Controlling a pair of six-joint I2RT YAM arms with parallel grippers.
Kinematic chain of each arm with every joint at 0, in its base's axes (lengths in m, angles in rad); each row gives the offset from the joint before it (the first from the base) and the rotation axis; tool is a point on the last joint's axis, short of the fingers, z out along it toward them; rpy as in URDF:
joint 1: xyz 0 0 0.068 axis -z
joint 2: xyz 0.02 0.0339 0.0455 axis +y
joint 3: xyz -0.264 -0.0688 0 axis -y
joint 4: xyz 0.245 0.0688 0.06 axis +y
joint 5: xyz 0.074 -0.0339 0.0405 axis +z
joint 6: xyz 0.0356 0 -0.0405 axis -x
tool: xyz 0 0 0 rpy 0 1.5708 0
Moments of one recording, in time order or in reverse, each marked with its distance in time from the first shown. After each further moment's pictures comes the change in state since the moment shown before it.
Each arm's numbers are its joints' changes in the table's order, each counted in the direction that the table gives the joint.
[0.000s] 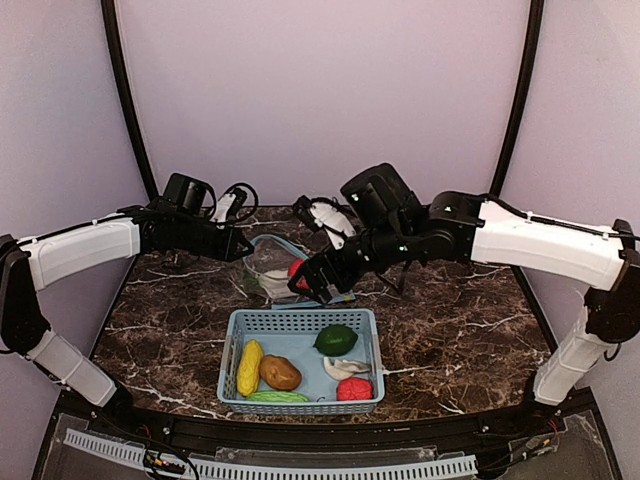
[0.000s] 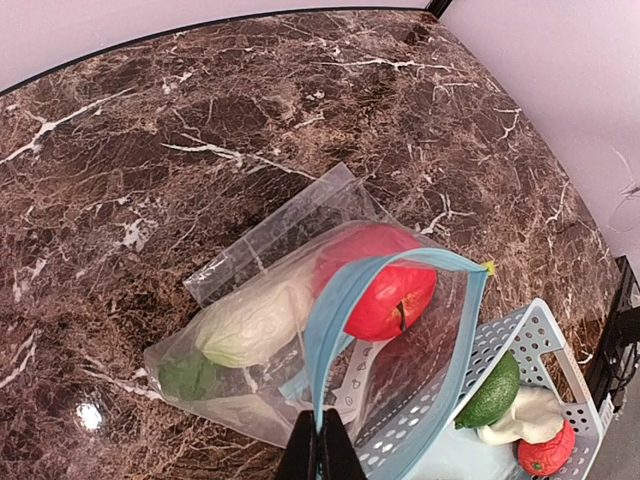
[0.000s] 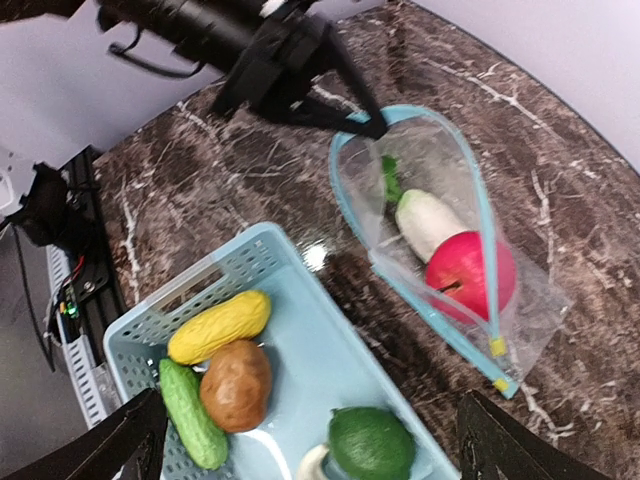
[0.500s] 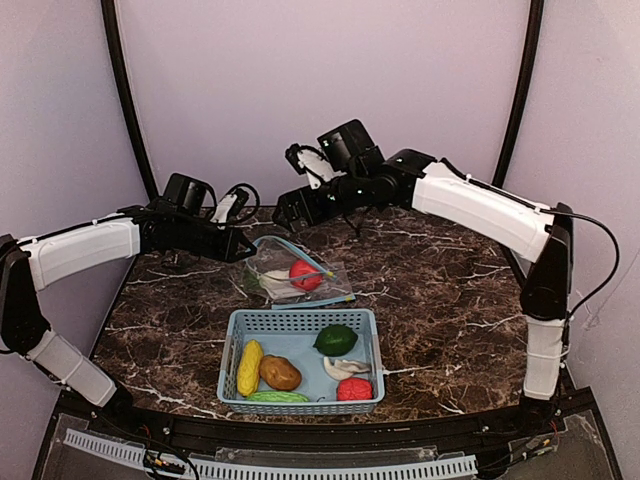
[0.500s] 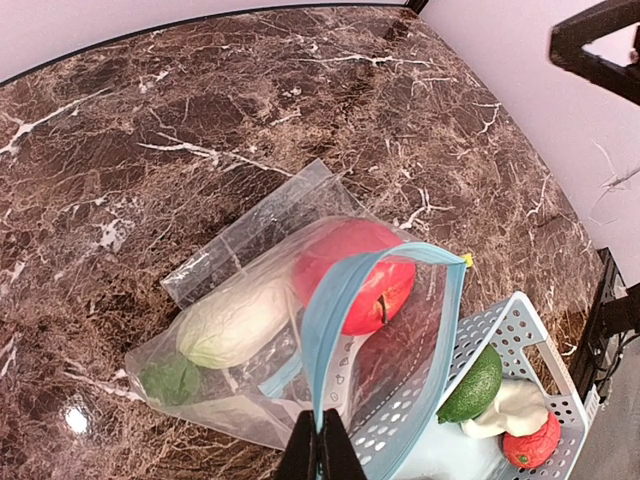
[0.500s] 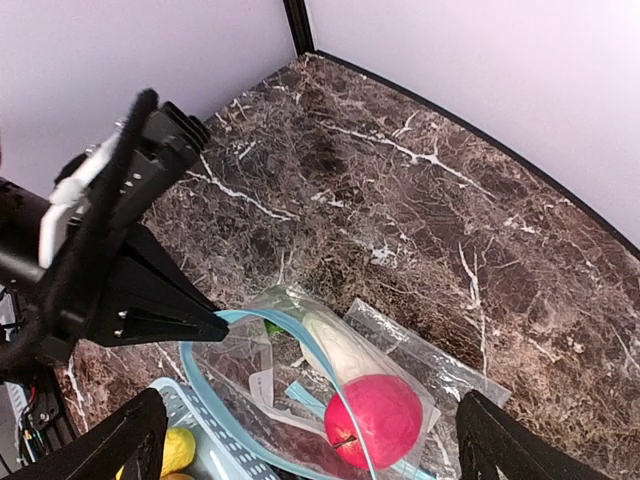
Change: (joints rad) left arm 0.000 0.000 0.000 0.000 -0.050 0.002; right arm 0.147 0.397 0.511 0.071 -0.011 -0.031
